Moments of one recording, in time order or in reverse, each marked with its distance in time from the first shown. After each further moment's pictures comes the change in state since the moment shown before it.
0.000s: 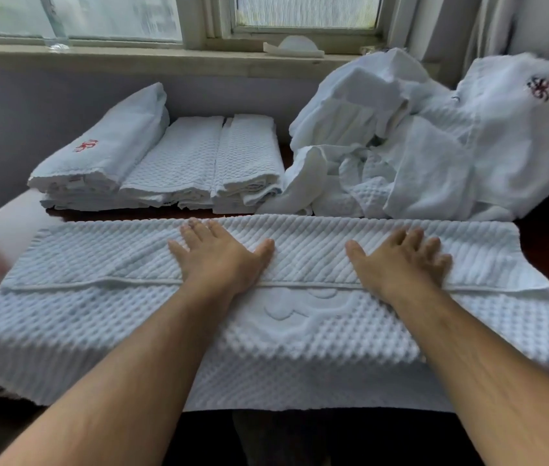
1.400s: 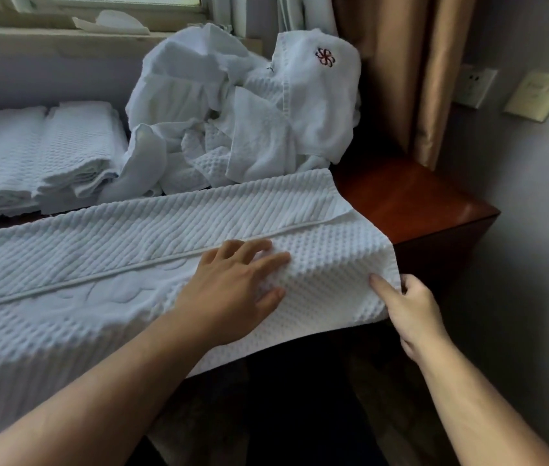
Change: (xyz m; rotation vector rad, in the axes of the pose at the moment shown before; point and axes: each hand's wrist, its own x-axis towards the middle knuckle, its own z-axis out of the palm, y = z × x) left_hand -0.147 0.100 0.048 0.006 -0.002 1.160; right_hand -0.100 0.256 0.062 1.248 0.234 0.349
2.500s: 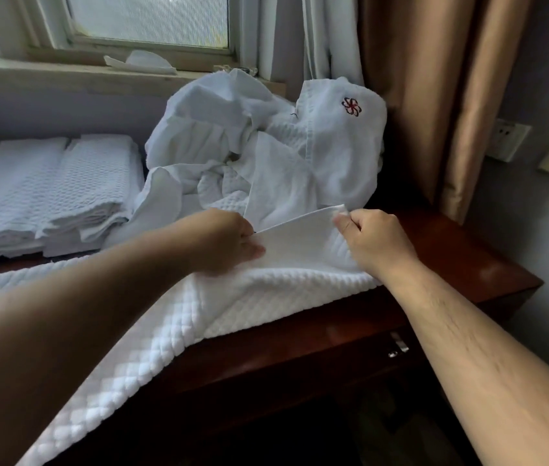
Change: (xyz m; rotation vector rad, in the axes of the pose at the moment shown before) left_hand 0.112 -0.076 -0.088 0.014 -0.130 -0.196; right_hand 0.090 -0.165 0.089 -0.660 -0.104 -0.682
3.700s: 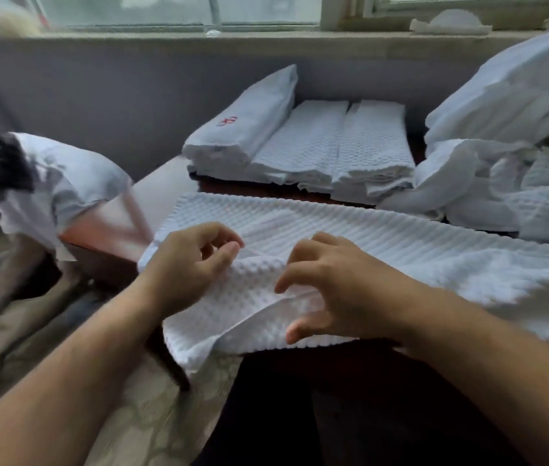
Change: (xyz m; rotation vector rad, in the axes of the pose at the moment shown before) left_hand -0.323 -0.191 0.038 -0.411 0.619 -0.589; right_hand -0.125 -0.283 0.146 0.006 -0.722 -1.285
